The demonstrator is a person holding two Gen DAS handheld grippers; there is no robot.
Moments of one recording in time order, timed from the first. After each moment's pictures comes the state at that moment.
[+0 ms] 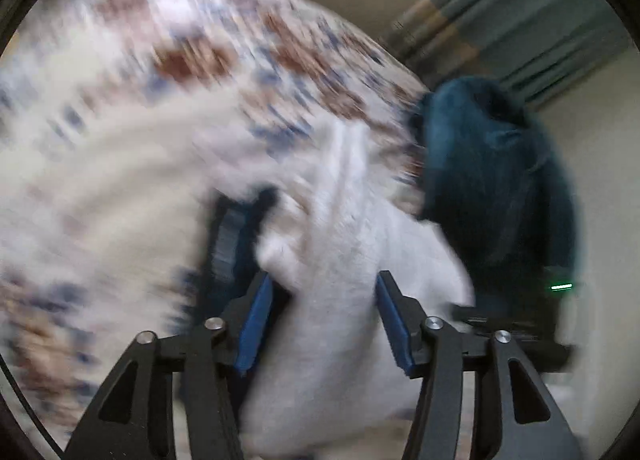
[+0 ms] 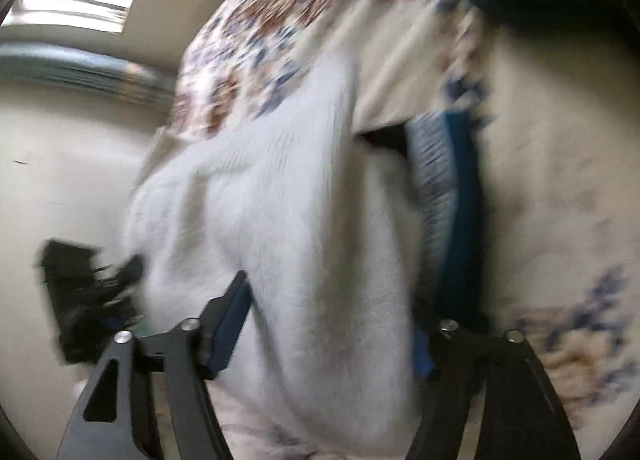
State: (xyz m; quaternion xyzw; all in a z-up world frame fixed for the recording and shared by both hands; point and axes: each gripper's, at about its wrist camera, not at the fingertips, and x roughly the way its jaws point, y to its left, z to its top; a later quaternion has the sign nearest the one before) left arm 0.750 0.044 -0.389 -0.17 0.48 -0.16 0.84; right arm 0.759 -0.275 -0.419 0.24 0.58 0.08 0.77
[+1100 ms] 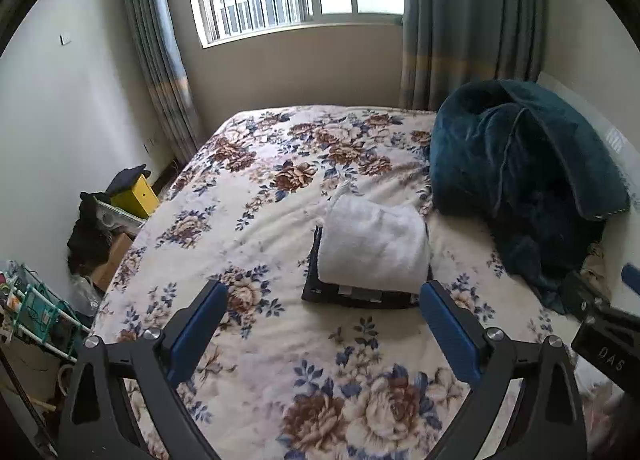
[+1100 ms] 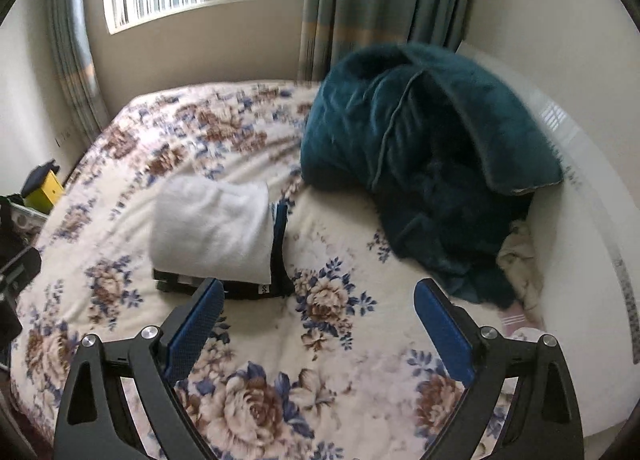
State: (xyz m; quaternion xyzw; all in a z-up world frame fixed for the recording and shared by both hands) left arm 0.406 -0.024 -0.116 0.03 0.37 -0.01 0.93; right arm 0.355 -0.252 -0.013 -0.02 0.41 -0.12 0.90
